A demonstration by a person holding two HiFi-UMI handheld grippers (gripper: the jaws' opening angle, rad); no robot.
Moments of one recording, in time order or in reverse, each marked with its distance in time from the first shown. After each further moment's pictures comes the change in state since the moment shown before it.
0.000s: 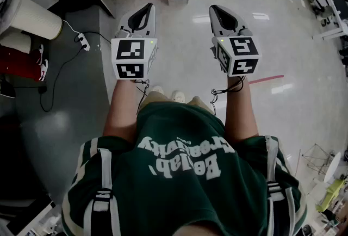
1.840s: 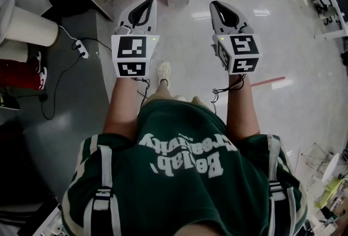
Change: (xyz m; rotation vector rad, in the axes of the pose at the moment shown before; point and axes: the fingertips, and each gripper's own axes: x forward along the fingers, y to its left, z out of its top) left arm 0.096 0.046 0.016 0.042 -0.008 -0.018; right arm 0.093 -0.042 0.016 -0.023 0.007 -0.018
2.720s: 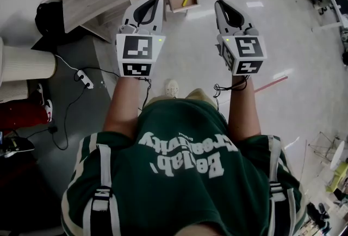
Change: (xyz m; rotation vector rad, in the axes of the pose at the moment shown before) left arm 0.159 0.102 0.018 0.052 -0.053 -0.156; right arm 0.158 -0.055 0.040 0.010 -0.001 -0.144
